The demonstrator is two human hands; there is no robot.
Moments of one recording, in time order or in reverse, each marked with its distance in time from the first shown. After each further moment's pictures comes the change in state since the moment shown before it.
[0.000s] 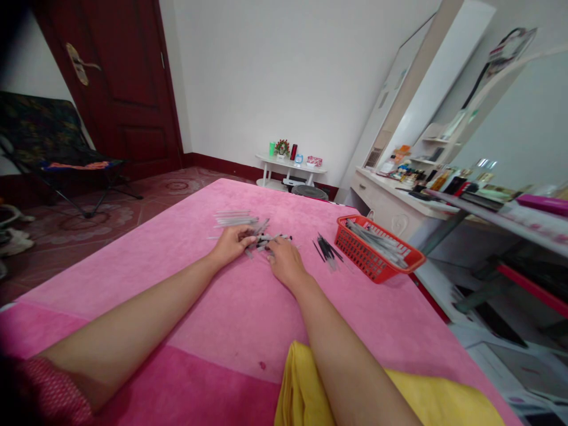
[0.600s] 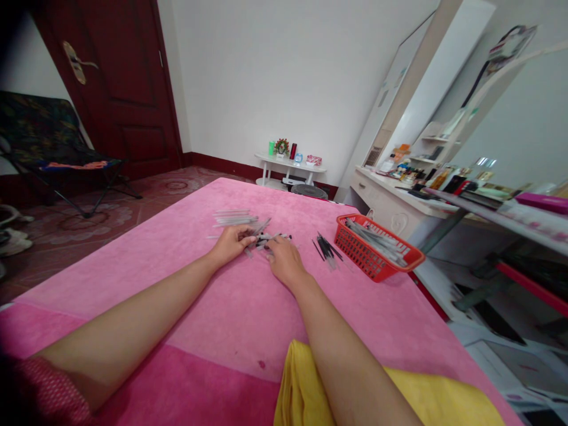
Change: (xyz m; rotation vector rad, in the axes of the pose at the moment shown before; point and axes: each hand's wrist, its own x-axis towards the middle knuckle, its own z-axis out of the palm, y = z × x) left_hand 0.000 0.000 0.000 0.019 -0.027 -0.012; right_hand -0.001 -0.003 -0.002 -0.001 -0.011 0.013
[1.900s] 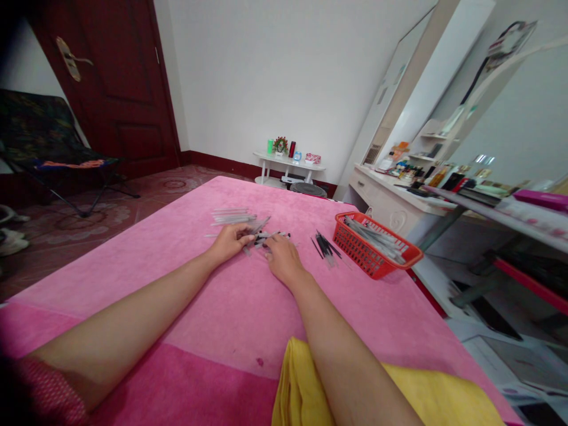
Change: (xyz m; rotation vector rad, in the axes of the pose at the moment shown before) left_hand -0.001 0.008 -0.002 0.062 -0.021 -0.005; right_hand 0.000 -0.002 -0.001 -0.011 -0.019 0.007
